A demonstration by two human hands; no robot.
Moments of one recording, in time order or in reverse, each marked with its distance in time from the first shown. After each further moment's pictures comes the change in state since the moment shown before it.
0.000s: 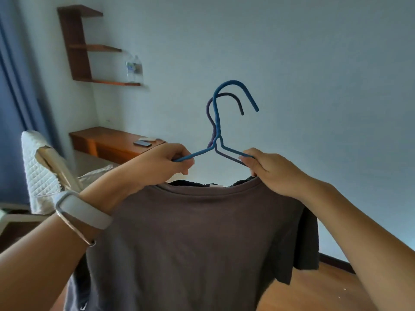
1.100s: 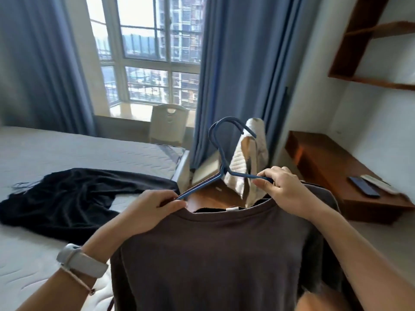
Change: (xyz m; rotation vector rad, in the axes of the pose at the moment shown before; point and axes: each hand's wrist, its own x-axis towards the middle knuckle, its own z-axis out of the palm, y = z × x) left_hand 0.058 -0.275 -0.079 0.302 0.795 -0.941; right_hand 0.474 -0.171 0.280 0.417 -0.443 -1.040
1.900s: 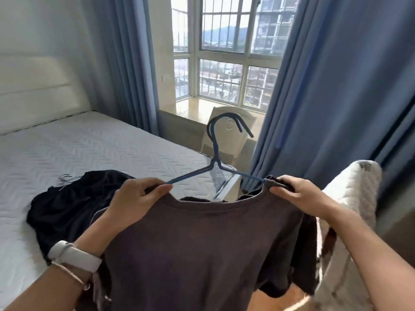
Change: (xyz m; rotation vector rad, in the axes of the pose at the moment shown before) left_hand 0.371 -0.138 -0.039 0.009 0.567 -0.404; right_hand 0.515 0.174 0.102 0.231 -0.408 -0.231
